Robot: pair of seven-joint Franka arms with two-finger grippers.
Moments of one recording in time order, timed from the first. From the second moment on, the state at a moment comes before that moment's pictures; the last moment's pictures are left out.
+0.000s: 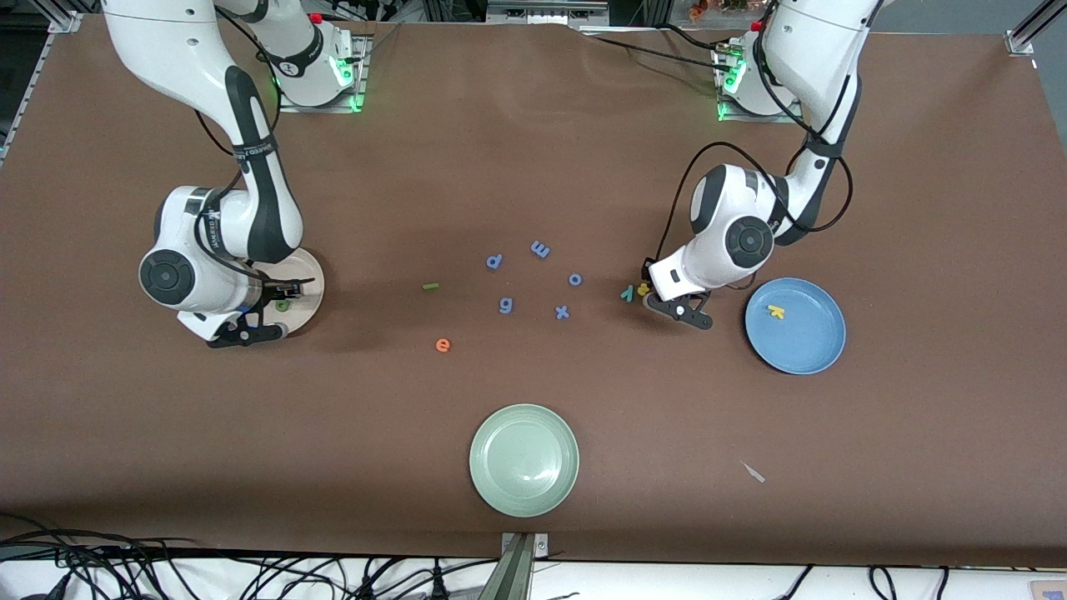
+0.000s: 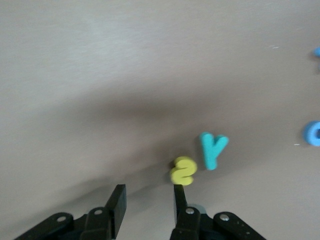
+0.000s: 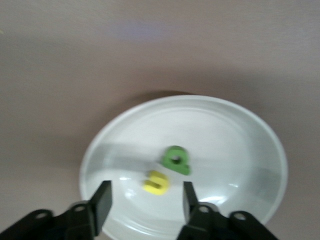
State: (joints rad) left arm -0.49 0.48 0.06 -2.04 -0.26 2.41 0.10; right arm 0.55 0.52 -0.48 -1.93 0.24 2.15 -0.18
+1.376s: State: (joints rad) left arm -0.56 0.55 0.05 -2.00 -0.18 2.42 -0.08; right arm 0.85 0.59 -0.35 -1.89 0.36 2.33 1.07
